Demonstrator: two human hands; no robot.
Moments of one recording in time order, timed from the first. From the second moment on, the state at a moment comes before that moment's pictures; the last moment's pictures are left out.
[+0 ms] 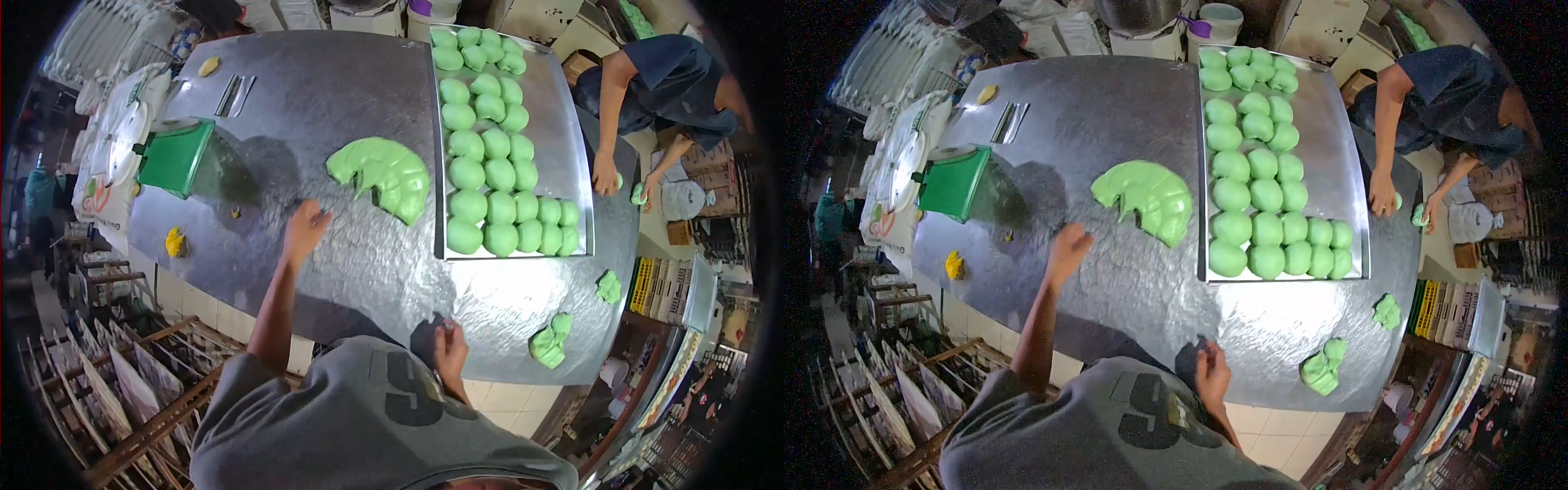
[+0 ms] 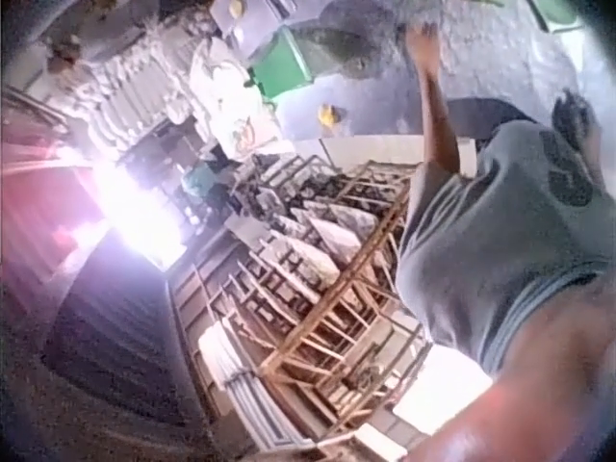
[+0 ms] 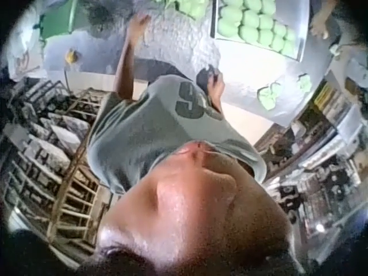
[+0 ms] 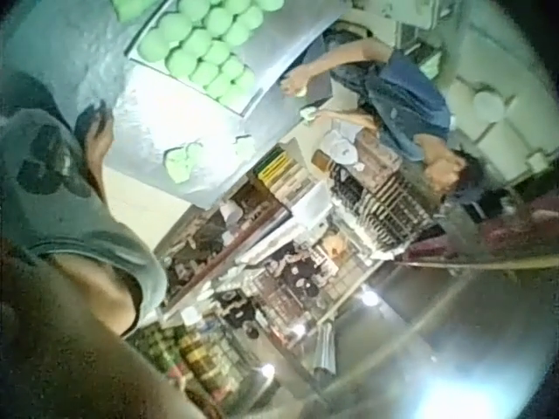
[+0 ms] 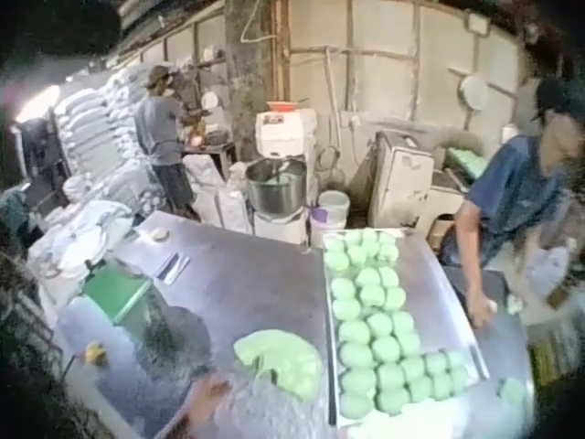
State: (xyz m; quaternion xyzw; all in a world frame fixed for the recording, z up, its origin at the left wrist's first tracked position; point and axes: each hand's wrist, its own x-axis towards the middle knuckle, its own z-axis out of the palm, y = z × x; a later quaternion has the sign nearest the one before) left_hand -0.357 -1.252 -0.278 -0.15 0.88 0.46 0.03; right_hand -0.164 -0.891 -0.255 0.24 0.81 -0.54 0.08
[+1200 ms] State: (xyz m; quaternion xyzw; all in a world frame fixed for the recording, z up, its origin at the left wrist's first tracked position) left_hand -0.206 -1.494 -0.196 0.15 0.94 0.29 0.05; right_hand -0.366 -1.215 -0.317 0.43 0.67 -0.53 -0.29
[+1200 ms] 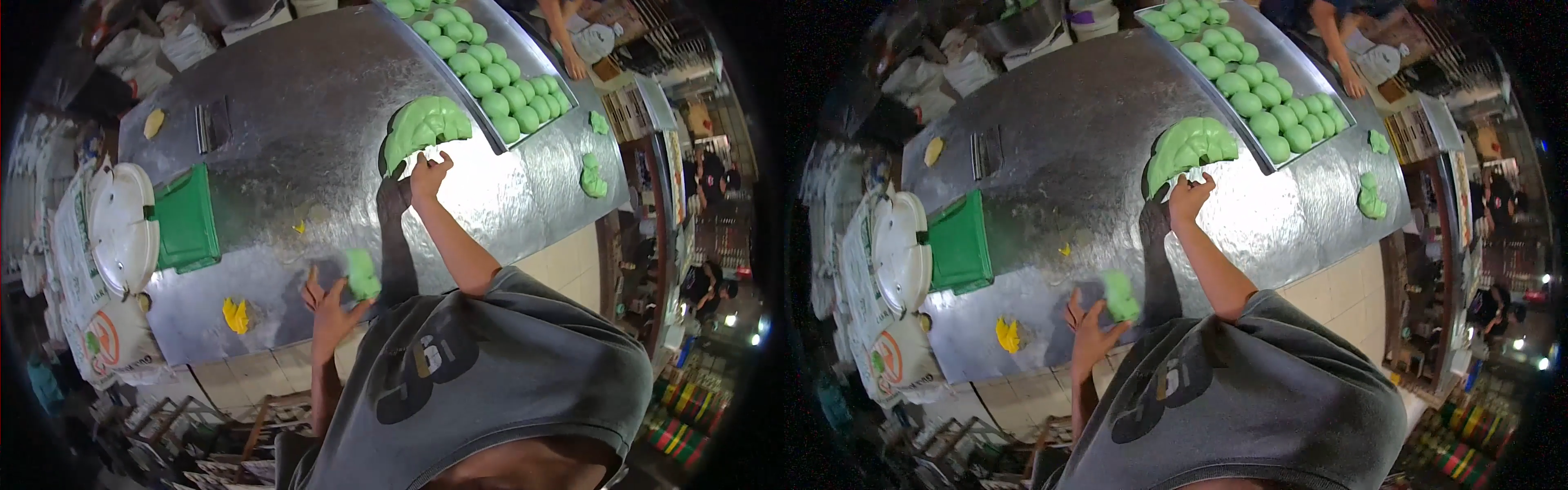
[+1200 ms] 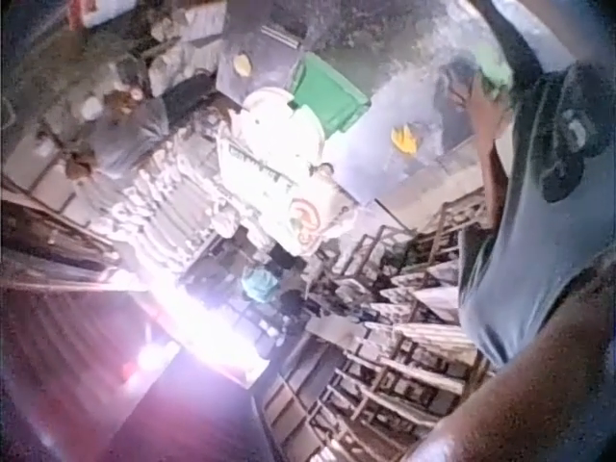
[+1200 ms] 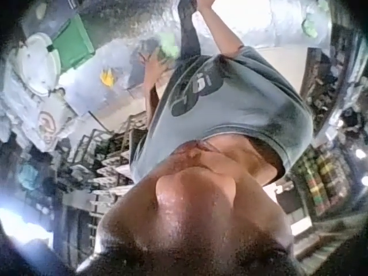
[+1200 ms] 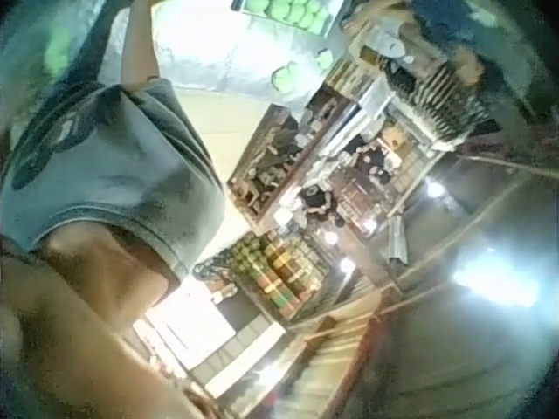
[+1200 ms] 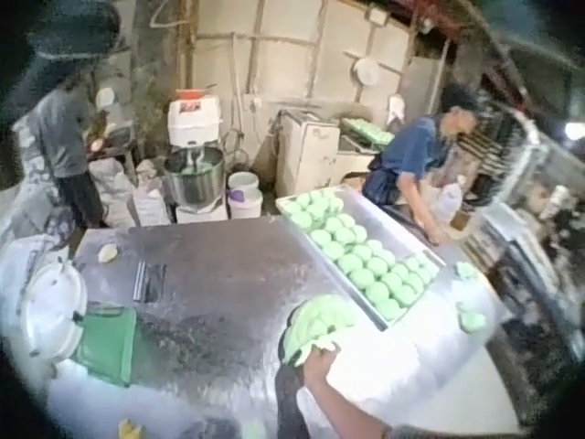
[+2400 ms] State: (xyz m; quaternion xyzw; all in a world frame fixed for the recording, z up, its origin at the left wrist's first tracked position) left_hand -0.211 -1.388 -0.241 0.27 0.93 0.25 -0.02; right_hand -0.089 -1.059 -0.215 0.33 0.83 -0.41 -0.20
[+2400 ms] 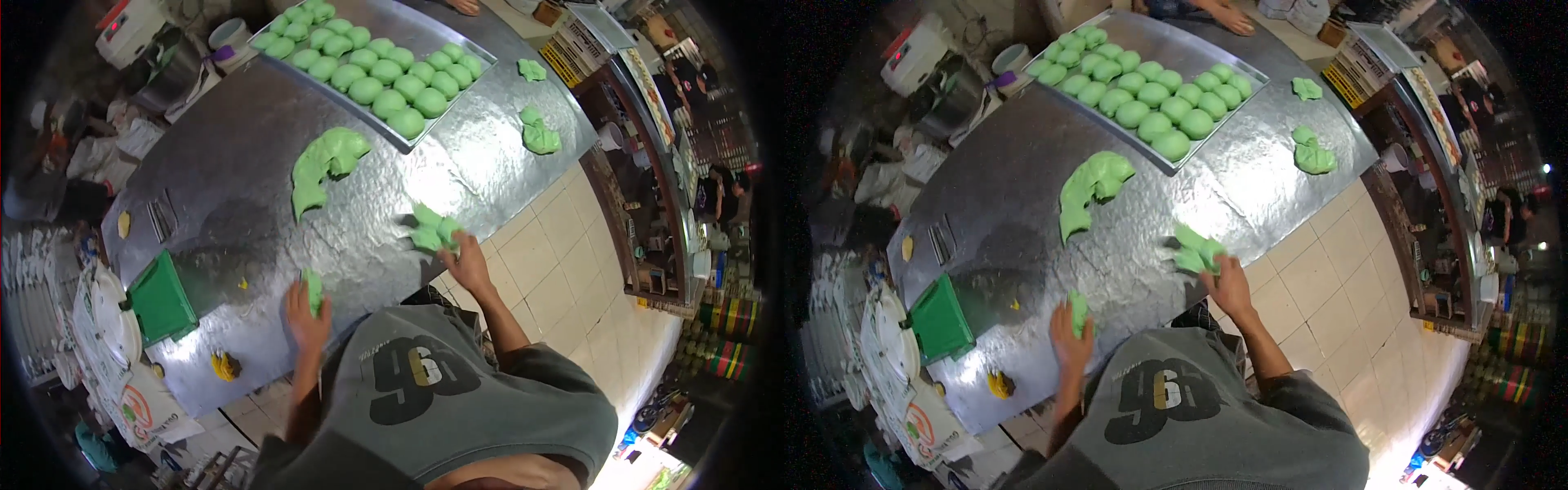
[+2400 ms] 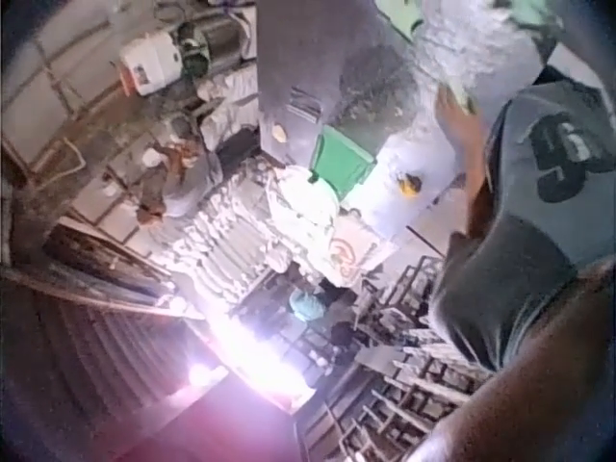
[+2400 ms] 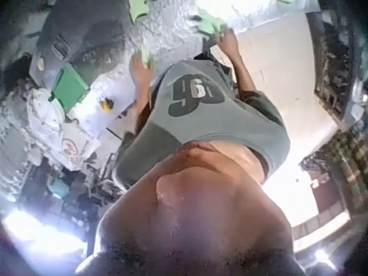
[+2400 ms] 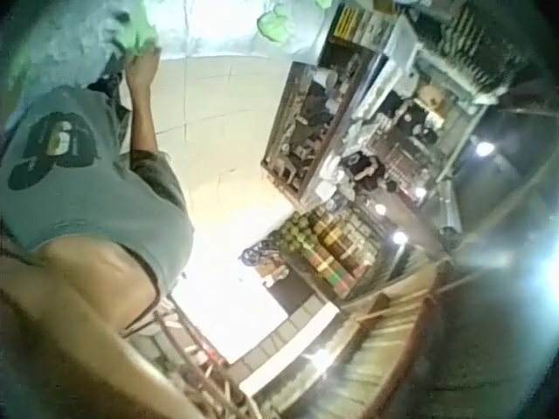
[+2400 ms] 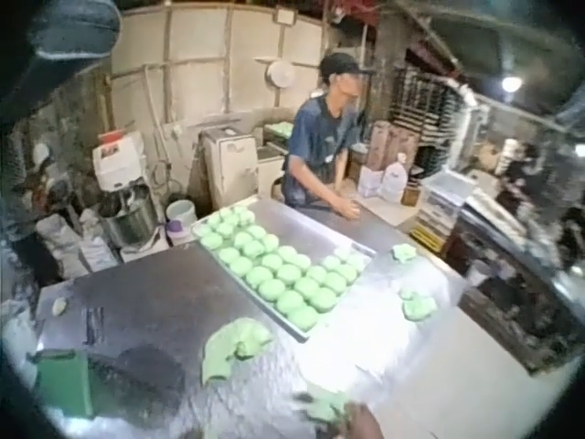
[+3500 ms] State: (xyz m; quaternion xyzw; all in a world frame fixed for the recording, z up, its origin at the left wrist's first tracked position) left_hand -0.145 -1.322 -0.265 0.14 0.99 0.03 -0.05; right_hand -0.108 -0.997 -0.230 0.12 0.98 -0.12 -0.13
